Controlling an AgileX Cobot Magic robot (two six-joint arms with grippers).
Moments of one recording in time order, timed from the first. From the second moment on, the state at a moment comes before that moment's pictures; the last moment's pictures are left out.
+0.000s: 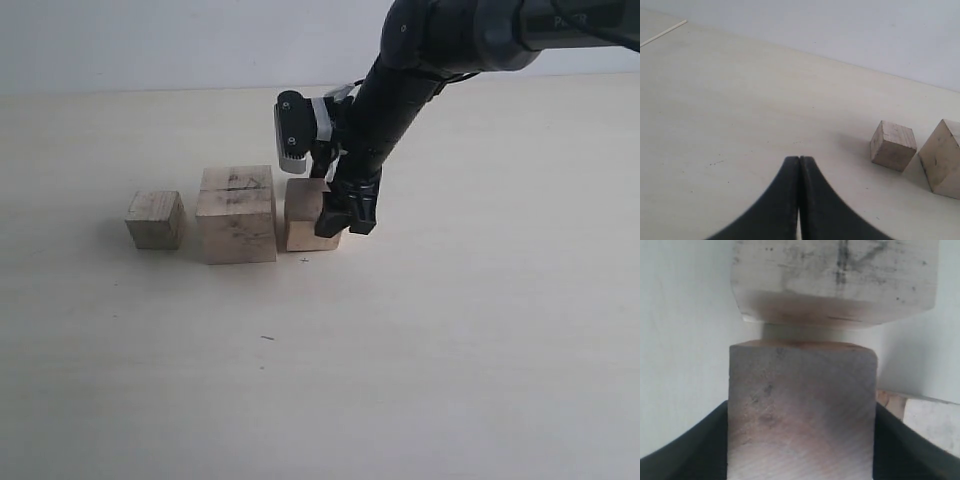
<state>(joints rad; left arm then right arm) 0.11 0.01 0.00 -0.11 0.37 -0.09 0.61 2.21 -1.62 0.42 0.86 -1.45</state>
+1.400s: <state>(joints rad) 0.11 0.01 0.00 -0.11 0.37 -0.09 0.61 2.20 -1.63 0.49 0.81 -1.34</state>
